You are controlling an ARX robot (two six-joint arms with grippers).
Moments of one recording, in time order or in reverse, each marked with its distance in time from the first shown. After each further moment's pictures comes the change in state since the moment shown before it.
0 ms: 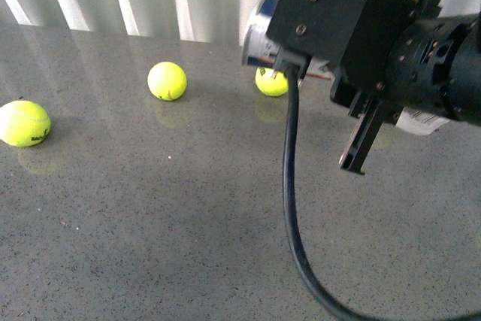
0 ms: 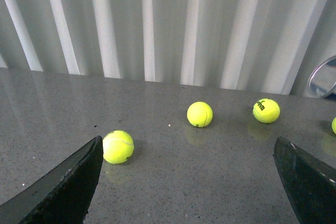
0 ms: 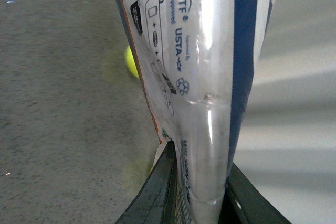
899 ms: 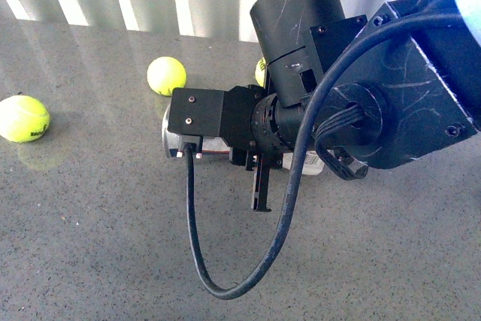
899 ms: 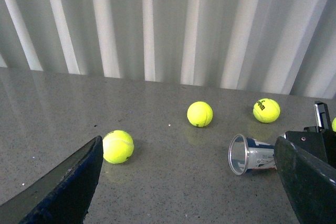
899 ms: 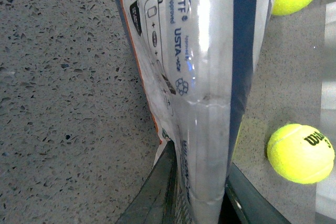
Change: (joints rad) left arm 0.000 0.000 0.000 0.000 0.000 0.000; right arm 0.090 0.453 0.426 -0.296 -0.170 -0.035
